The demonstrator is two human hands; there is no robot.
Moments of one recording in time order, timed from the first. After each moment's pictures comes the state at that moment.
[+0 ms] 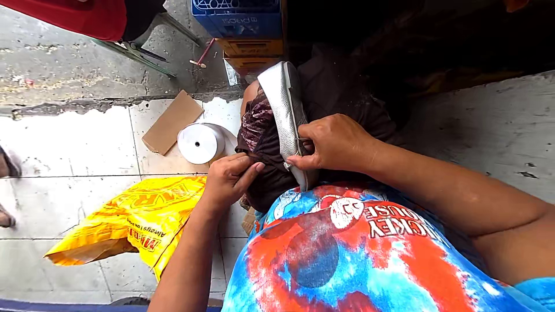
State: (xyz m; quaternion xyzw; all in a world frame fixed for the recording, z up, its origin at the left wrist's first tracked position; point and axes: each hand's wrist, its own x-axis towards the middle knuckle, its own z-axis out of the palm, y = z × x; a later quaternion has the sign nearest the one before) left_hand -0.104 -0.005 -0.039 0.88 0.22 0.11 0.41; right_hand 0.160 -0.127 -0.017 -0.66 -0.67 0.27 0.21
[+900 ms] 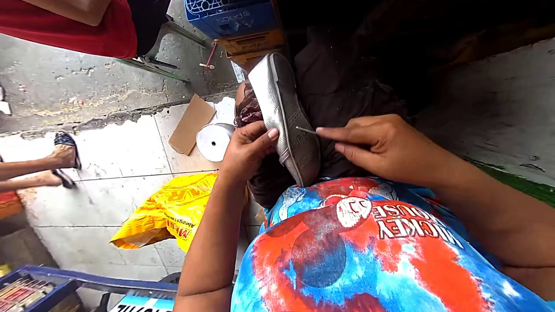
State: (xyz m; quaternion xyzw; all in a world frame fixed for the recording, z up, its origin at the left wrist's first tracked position) left_hand -0.020 -0.007 -0.019 0.54 0.34 0.07 0.76; right_hand 0.196 -0.195 -0.013 -0.63 -0.55 0.34 0.41
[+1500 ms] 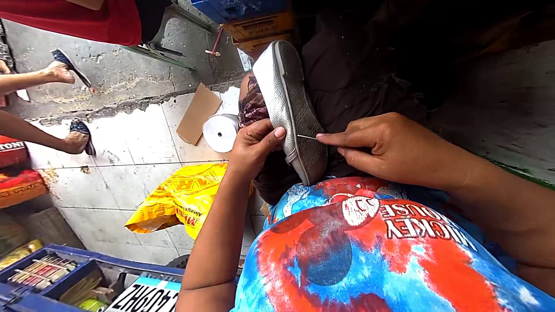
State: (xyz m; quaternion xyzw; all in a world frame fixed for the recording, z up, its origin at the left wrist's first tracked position) left_hand -0.026 -0.009 -0.023 0.58 0.32 0.10 0.74; right_hand 0.195 -0.182 -0.014 -0.62 -0.59 0.36 0.36
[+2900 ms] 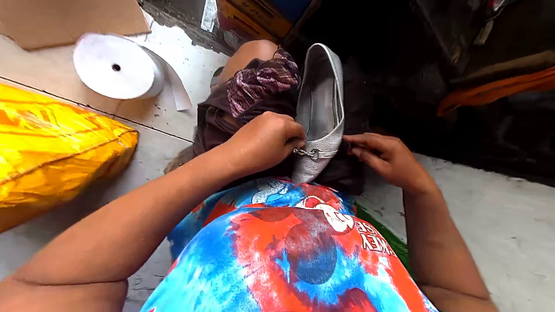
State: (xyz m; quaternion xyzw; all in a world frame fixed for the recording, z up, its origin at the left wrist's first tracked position) left_hand -0.008 -0.039 -0.031 0.85 0.17 0.13 0.48; right_hand 0.263 -0.180 0.016 -0.63 -0.65 0.39 0.15
